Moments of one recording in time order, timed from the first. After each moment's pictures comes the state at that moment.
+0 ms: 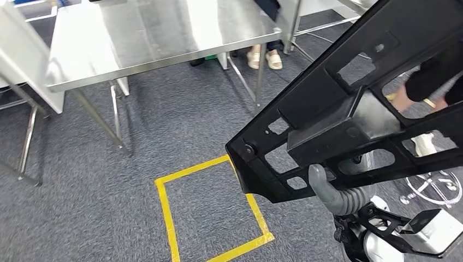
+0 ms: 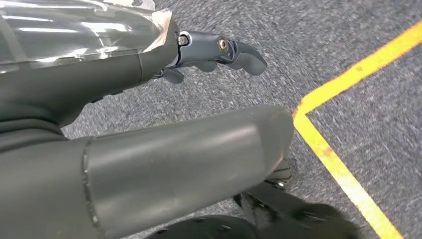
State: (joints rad) left arm -0.03 -0.07 0.60 -0.19 -0.66 0.15 -0.42; right arm -0.11 -0.11 0.25 -2.08 -0.16 0.17 -0.41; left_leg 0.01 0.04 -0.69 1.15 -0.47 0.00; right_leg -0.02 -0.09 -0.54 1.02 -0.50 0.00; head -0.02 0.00
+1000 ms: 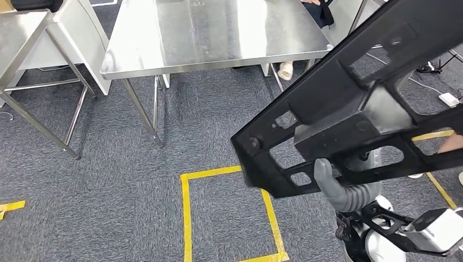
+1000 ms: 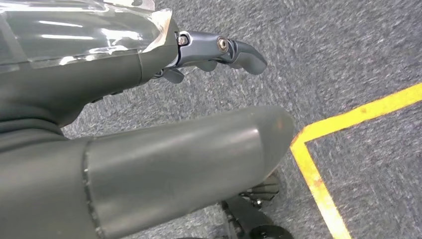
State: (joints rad) left arm -0.03 -0.07 0.60 -0.19 -0.66 0.14 -0.43; right arm -0.13 -0.11 0.26 -2.06 -0.15 0.11 -0.40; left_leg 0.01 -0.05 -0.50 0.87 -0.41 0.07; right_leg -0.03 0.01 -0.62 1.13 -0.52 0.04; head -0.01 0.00
